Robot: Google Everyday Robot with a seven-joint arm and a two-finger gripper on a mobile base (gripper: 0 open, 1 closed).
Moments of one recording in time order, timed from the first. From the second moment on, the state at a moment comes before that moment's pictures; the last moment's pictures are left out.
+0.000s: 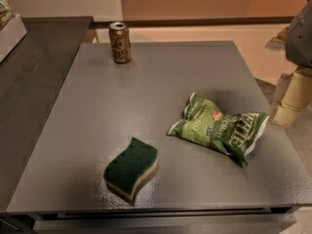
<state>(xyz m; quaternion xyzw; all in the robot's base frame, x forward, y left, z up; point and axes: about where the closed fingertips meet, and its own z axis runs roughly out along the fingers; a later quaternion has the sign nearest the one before) 0.438 -0.217 0.976 -0.60 0.78 -0.03 0.16</state>
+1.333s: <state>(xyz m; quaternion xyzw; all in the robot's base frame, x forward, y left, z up) 0.457 -0.186 0.928 -0.58 0.81 0.04 0.11</state>
